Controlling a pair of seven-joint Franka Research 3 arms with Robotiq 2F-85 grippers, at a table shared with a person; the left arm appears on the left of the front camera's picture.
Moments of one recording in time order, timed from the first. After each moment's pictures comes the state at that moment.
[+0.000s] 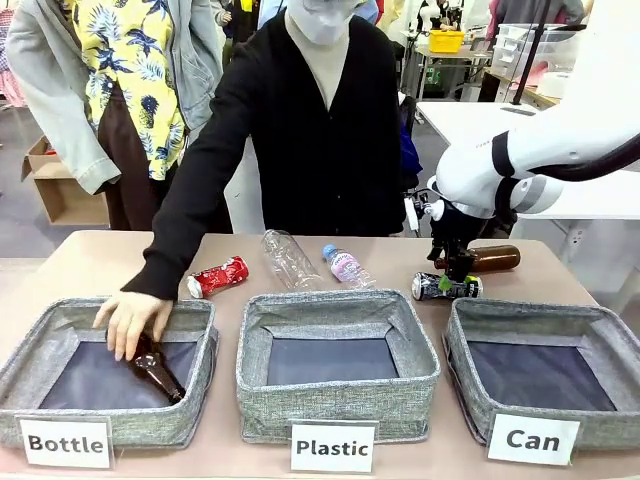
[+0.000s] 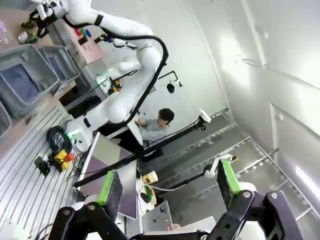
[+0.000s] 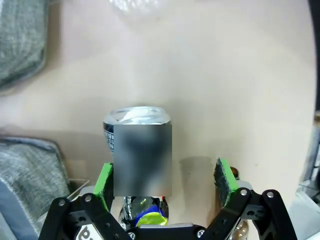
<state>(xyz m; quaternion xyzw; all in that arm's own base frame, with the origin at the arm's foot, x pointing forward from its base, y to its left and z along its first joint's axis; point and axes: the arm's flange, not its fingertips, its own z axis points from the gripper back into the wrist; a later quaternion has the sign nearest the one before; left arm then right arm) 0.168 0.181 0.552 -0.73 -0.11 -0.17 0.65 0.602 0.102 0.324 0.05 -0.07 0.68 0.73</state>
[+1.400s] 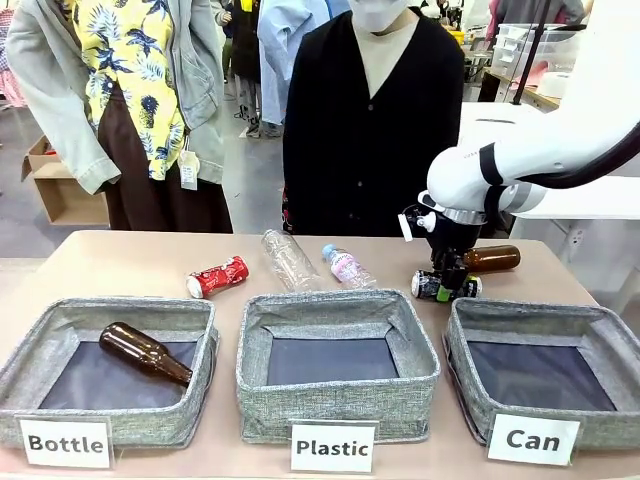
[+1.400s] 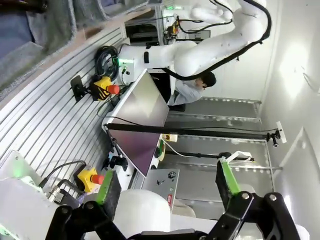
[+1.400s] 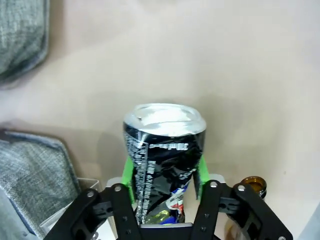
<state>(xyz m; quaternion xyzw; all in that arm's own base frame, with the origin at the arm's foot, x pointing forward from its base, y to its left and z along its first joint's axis) 0.238 0.084 0.435 -0.62 0.10 -0.12 0.77 0.608 0.106 0.302 0.06 0.00 0.68 0.73</state>
